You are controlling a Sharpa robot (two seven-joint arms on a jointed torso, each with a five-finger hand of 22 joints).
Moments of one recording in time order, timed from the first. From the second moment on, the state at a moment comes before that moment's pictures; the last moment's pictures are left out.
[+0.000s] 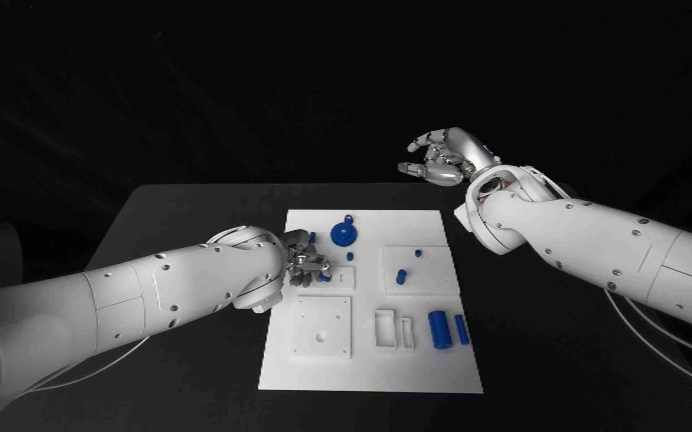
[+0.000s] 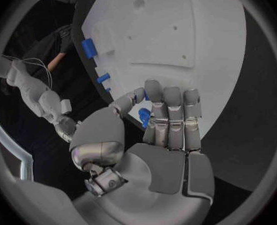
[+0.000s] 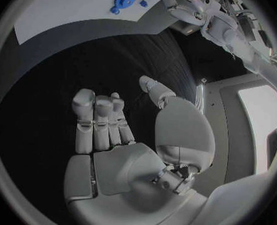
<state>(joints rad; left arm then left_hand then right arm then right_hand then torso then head) 1.30 -0.54 -0.24 1.21 -0.95 -0.14 -0.38 0.82 -0.02 0.75 -0.26 0.37 1.08 0.10 0.36 0.80 1.43 -0.08 0.70 0.64 1.16 -0.11 1.10 0.67 0.02 0.91 -0.12 0.85 1.31 1.28 -0.67 0.04 1.25 -1.15 -0.60 -0.06 0.98 -0.27 0.54 -0.09 0.27 0.81 0.15 0.25 0.43 1.03 0.05 1.10 1.14 1.24 -0.06 1.20 0.94 0.13 1.23 -0.09 1.02 1.30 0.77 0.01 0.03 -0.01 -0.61</state>
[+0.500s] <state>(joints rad) 1.30 -0.53 -0.24 1.21 -0.95 -0.13 -0.38 0.82 -0.04 0.73 -0.22 0.30 1.09 0.10 0.38 0.81 1.44 -0.09 0.76 0.66 1.17 -0.13 1.15 0.67 0.02 0.92 -0.13 0.88 1.31 1.28 -0.67 0.04 1.25 -1.15 -0.60 -0.07 0.98 -0.27 0.54 -0.09 0.27 0.81 0.15 0.25 0.43 1.03 0.05 1.10 1.14 1.24 -0.06 1.20 0.94 0.13 1.24 -0.09 1.02 1.30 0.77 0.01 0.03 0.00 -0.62</state>
